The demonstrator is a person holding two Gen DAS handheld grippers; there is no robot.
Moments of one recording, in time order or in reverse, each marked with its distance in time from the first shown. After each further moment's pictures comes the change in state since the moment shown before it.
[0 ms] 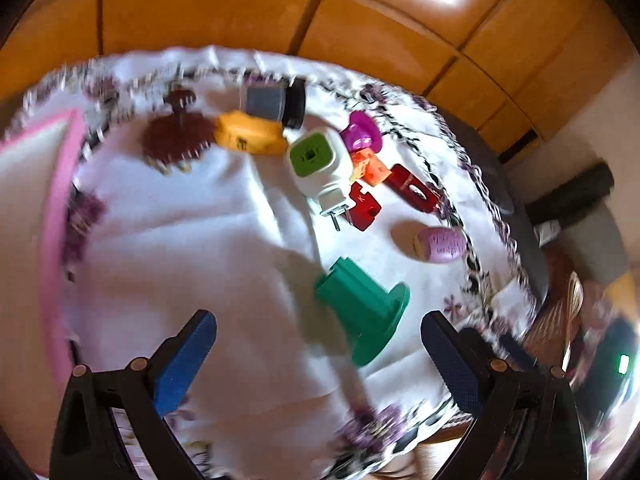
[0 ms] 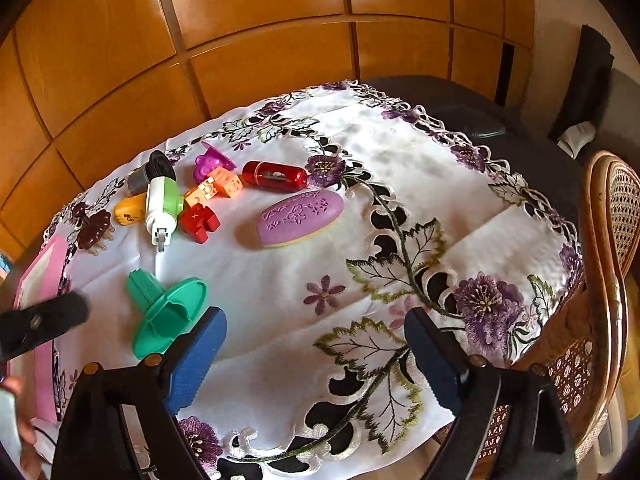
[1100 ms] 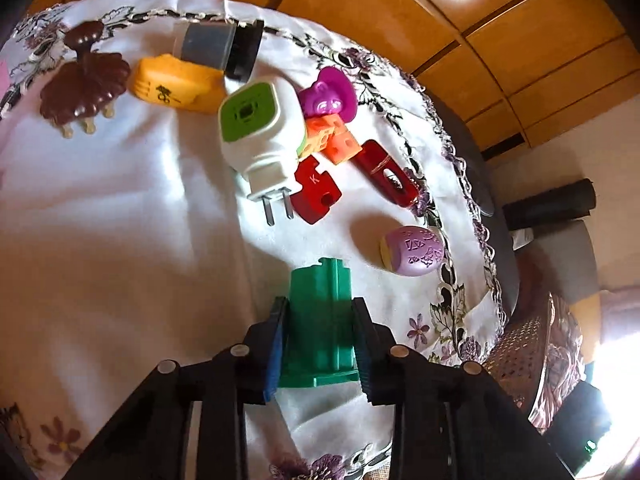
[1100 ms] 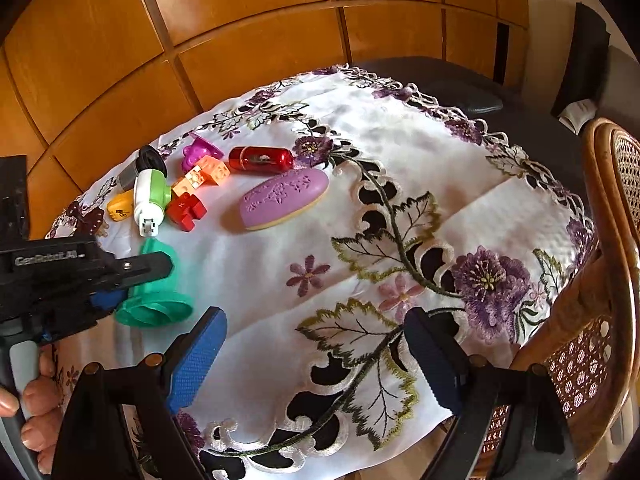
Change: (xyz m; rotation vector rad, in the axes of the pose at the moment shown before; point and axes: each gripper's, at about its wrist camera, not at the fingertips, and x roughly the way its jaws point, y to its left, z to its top) left arm 0.055 -0.022 0.014 -0.057 0.095 -0.141; right arm 0.010 -0.016 -0.010 0.050 0.031 0.019
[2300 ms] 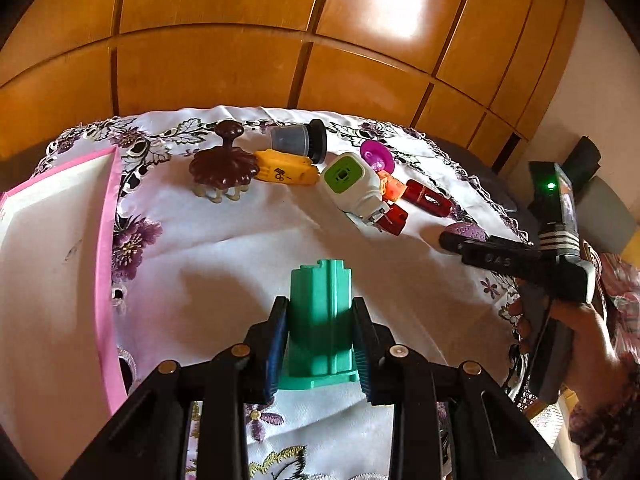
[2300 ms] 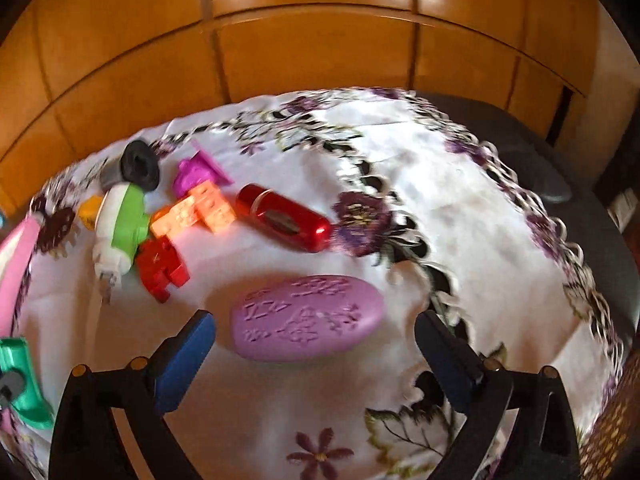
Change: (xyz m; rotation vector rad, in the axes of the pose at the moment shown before) left arm -0.077 0.054 -0.064 0.282 -0.350 0.180; right arm 0.077 0.038 0.066 -0.310 -0.036 -0.013
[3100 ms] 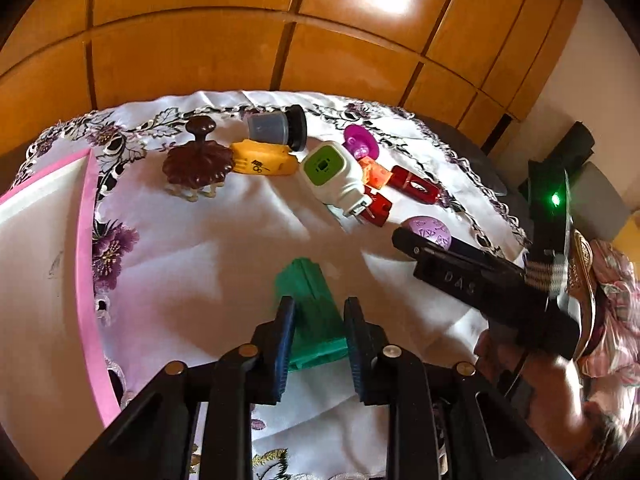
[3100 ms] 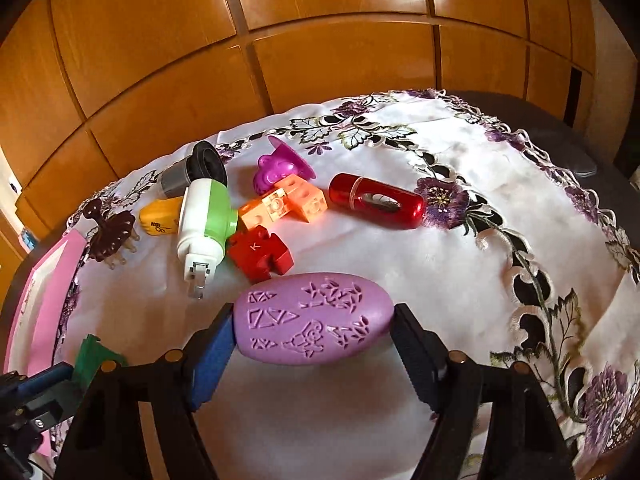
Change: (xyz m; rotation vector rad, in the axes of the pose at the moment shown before) left arm 0.008 -0.008 0.022 0.005 0.116 -0.026; right arm -0.014 0.048 -0.017 0.135 -0.067 0.121
